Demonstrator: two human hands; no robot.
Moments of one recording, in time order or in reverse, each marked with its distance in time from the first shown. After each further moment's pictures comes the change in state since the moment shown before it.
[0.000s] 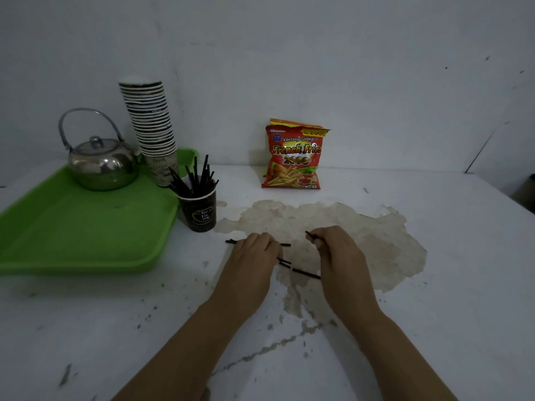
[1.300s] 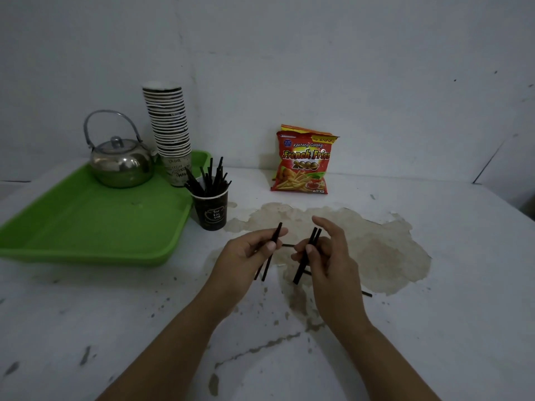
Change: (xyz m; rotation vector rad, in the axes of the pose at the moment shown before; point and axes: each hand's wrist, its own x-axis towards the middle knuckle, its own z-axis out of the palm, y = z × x) left_hand -0.018 0.003 -0.044 -1.208 0.104 -0.319; right_hand -0.013 -0.023 0.007 0.400 0.005 0.059
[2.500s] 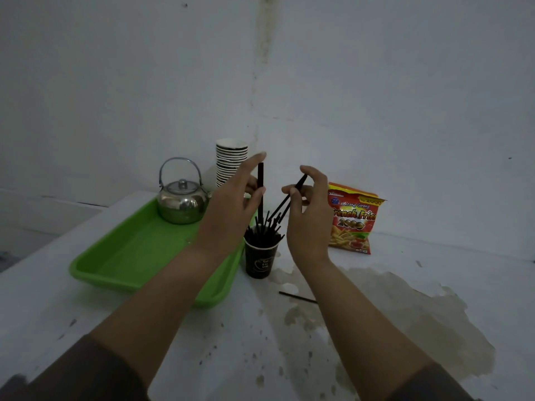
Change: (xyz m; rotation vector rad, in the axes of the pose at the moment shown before) left_hand 0.074 0.095 -0.109 0.751 0.476 0.617; right_hand 0.140 -0.093 0.099 0.182 0.212 -0.190
